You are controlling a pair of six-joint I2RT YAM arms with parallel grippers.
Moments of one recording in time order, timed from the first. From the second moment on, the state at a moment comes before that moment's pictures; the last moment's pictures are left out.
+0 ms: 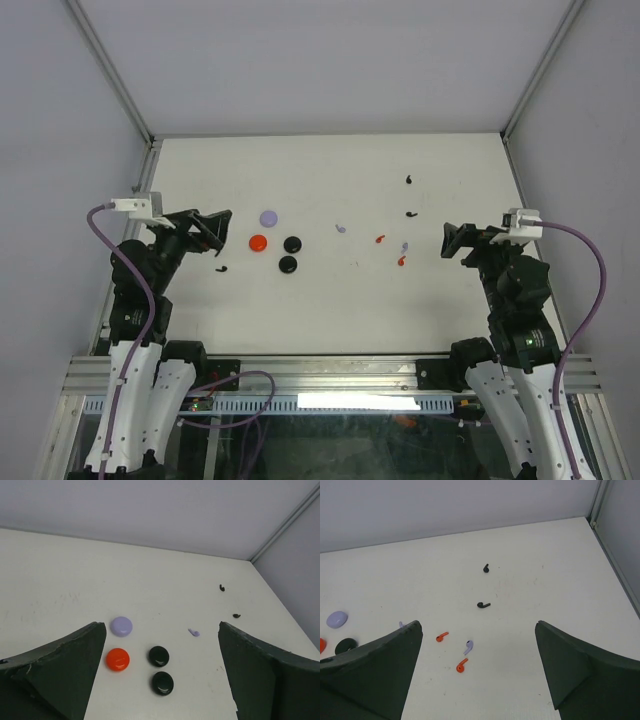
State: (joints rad) left arm -0.03 0.49 0.64 -0.10 0.26 -0.37; right arm 0.21 0.36 0.66 -0.38 0.16 0.16
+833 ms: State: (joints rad) left arm -0.37 0.90 0.62 -0.17 0.23 -0.59; right arm 0.21 0.35 0.65 -0.34 0.10 0.19
